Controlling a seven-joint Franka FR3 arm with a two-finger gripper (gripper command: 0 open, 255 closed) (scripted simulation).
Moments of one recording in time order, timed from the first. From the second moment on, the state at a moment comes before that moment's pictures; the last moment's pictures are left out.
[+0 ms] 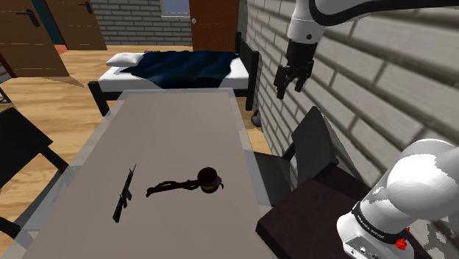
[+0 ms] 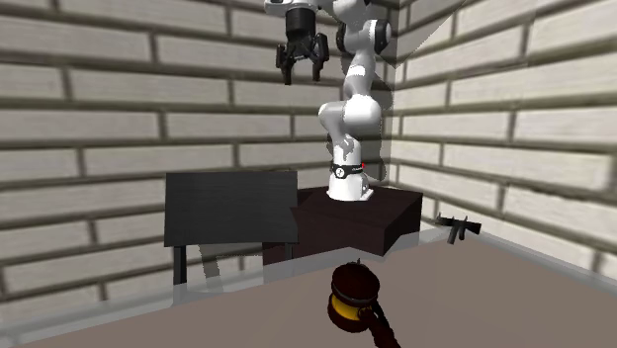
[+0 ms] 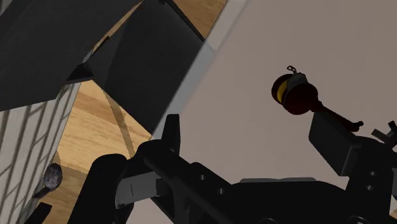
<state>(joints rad) 0.03 -0.57 0.08 -2.29 0.05 1.73 0.10</state>
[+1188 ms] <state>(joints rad) 0.13 0.01 0.25 -2.15 -0.06 2.10 0.13</state>
